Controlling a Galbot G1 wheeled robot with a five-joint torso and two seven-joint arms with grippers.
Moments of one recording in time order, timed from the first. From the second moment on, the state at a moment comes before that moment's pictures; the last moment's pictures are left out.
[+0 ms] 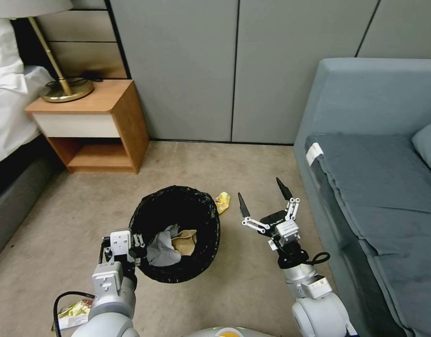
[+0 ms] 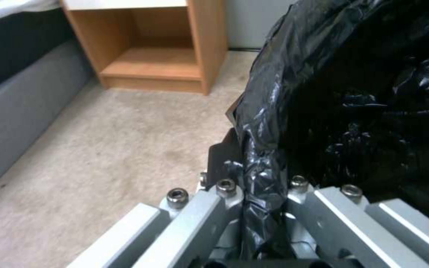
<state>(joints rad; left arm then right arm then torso) 1.81 -1.46 -0.47 -2.41 -0.06 0.44 -0.33 -1.55 1.37 0.32 2.02 -0.08 0.53 -0.07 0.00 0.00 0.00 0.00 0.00</state>
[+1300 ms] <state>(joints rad) 1.82 -1.46 -0.47 -2.42 -0.05 0.44 -0.33 -1.54 1.36 0.32 2.04 -0.09 0.48 -0.03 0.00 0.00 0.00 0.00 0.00</state>
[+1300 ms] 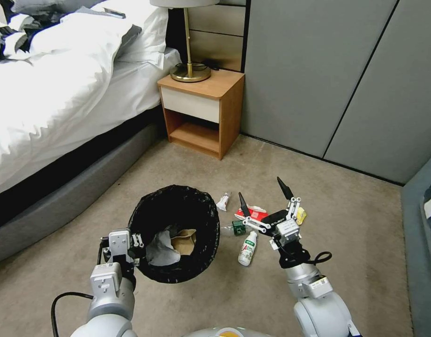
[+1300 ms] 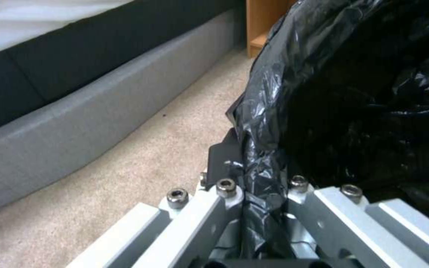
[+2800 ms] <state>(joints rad) 1.81 -1.50 -0.48 -2.38 -0.04 0.43 -0.33 -1.18 1.23 0.08 1.55 0.48 -0.42 0.19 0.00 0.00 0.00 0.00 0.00</state>
